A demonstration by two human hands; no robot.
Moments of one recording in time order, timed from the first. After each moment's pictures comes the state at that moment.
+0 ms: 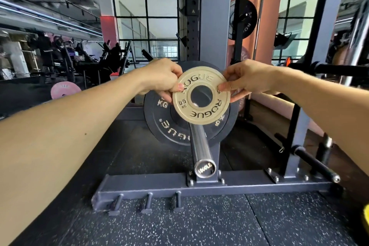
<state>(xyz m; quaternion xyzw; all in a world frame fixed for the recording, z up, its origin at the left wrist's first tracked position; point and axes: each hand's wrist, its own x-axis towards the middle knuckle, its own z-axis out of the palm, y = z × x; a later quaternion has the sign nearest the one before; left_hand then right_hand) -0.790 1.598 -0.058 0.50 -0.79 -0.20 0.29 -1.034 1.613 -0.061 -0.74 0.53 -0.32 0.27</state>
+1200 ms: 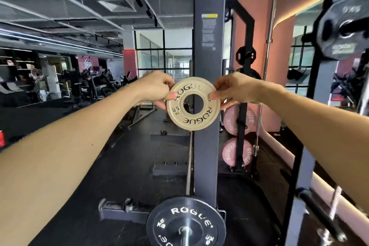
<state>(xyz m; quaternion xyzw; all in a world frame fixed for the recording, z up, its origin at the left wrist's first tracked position) -0.855 1.581 0.582 0.54 -0.76 -0.17 0.32 -1.096 1.574 0.578 -0.77 0.48 -0.33 0.27</state>
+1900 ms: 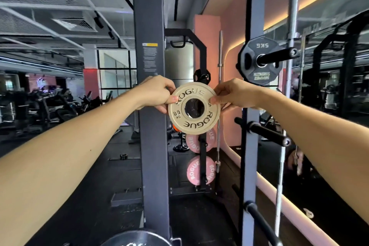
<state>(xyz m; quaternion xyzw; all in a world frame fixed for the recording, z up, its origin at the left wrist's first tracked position) -1.046 1.579 0.624 0.44 -0.82 -0.13 0.34 -1.292 1.622 0.618 -0.74 0.54 -0.36 0.18</state>
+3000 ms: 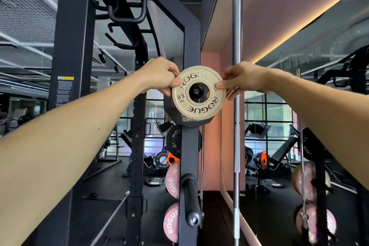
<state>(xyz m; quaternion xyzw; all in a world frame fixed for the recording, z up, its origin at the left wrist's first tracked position) -1.470 1.528 0.764 0.43 -0.78 -0.01 0.45 -1.719 1.552 0.772 -0.79 0.47 -0.38 0.08</state>
